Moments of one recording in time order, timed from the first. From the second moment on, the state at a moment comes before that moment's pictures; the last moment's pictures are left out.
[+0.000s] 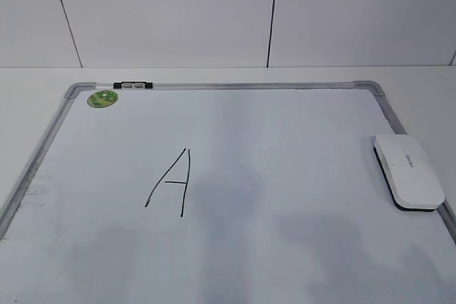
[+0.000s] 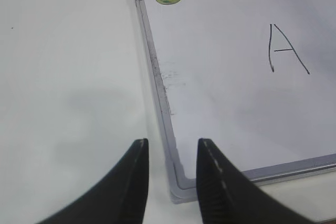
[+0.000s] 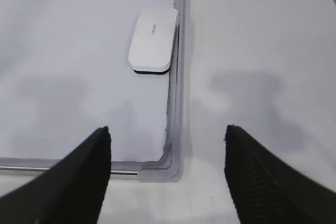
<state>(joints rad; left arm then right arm) -0.07 0.01 -0.50 -0.11 1.10 0.09 0.15 -0.02 -0.50 -0.10 1.15 0.07</state>
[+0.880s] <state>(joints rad) 0.02 0.01 -0.50 -0.11 1.10 0.09 0.07 -0.02 -0.50 -0.10 1.15 0.06</state>
